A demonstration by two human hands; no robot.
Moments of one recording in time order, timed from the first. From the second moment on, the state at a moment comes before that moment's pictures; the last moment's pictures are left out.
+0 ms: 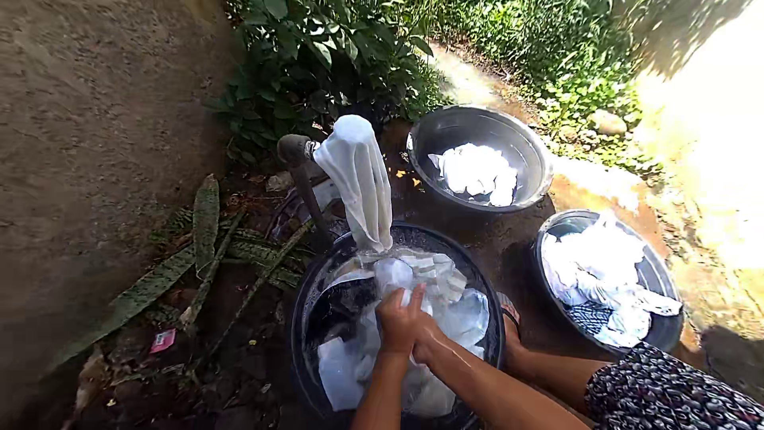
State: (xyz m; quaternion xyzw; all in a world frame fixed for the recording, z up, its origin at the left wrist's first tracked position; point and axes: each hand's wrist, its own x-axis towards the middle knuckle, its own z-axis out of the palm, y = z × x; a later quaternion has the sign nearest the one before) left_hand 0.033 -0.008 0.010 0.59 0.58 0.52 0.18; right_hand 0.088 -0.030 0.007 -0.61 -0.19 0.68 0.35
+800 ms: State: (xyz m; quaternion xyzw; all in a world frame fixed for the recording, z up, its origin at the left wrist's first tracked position) left_hand -0.093 -0.037 0.127 0.32 0.40 0.63 0.58; right_hand 0.246 0.030 0.195 -0.51 -0.60 0.56 0.27
